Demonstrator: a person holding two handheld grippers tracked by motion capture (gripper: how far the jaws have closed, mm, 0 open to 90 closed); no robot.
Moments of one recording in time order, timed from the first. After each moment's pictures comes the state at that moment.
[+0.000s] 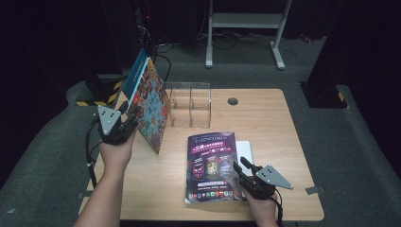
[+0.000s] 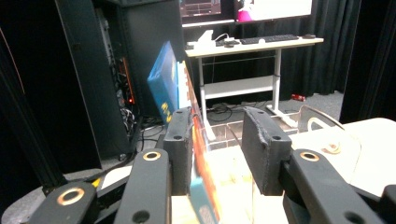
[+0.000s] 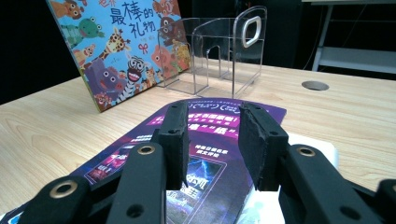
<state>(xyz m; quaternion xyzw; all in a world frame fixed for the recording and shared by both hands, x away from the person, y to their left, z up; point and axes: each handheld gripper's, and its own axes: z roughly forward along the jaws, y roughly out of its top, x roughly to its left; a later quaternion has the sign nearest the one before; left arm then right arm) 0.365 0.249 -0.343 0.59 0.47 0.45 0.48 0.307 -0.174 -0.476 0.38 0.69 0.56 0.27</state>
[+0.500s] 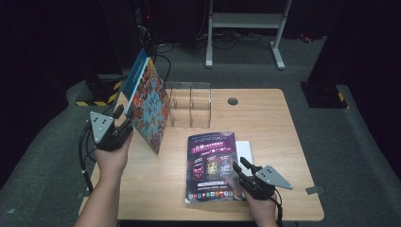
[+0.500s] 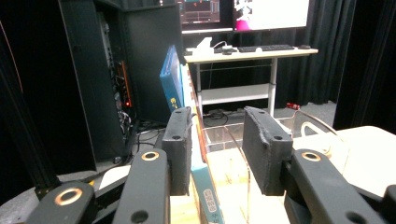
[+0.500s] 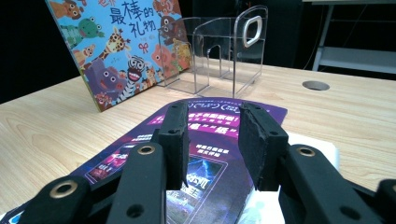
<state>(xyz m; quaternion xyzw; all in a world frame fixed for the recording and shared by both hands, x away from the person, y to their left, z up) 0.347 0.255 -0.339 0.58 0.46 0.45 0.50 0.307 -0.174 -0.476 0.38 0.69 0.56 0.27</state>
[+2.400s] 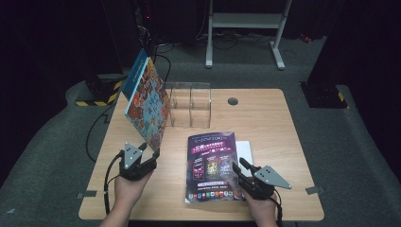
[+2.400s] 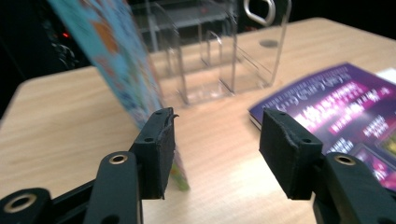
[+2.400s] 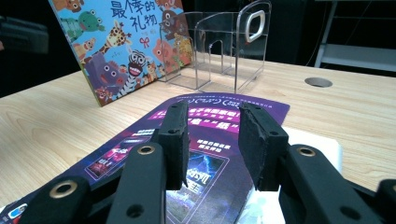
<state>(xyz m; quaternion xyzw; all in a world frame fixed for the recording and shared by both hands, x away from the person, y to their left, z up) 0.324 0.217 -0.448 0.70 0.46 0.33 0.44 0.307 -0.172 -0.478 0.38 0.69 0.55 0.26</state>
